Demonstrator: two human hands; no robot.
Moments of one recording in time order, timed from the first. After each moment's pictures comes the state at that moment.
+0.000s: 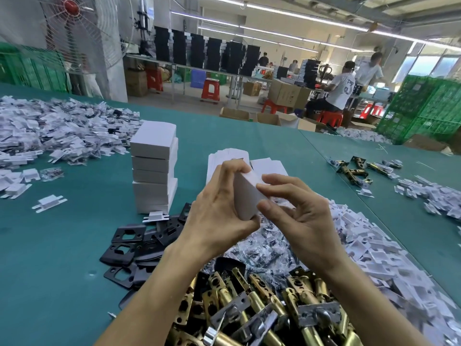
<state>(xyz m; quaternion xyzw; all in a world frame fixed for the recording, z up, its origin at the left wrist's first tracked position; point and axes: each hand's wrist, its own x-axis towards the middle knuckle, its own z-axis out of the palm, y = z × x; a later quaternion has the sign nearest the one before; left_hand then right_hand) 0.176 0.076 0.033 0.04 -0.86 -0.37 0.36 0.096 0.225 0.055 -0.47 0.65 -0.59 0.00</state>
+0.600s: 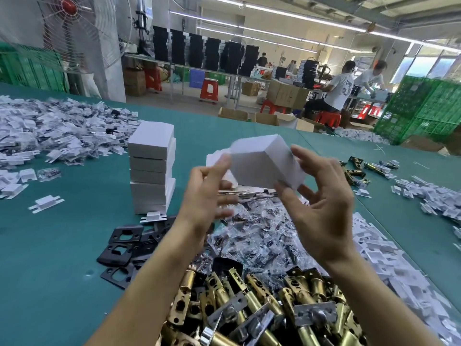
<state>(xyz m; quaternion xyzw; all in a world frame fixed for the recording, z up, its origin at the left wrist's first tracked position) 0.174 0.073 0.051 0.18 -0.57 -0.75 0.28 0.085 0.228 0.071 -0.45 0.68 -0.53 -0.24</state>
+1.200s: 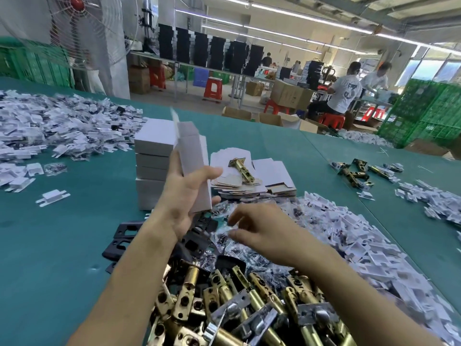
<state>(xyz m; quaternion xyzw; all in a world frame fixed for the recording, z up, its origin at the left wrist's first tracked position) 0.180 0.033 0.044 0.18 -0.51 -0.78 0.32 0.097 0.192 0.054 -0.52 0.82 -0.20 0.11</state>
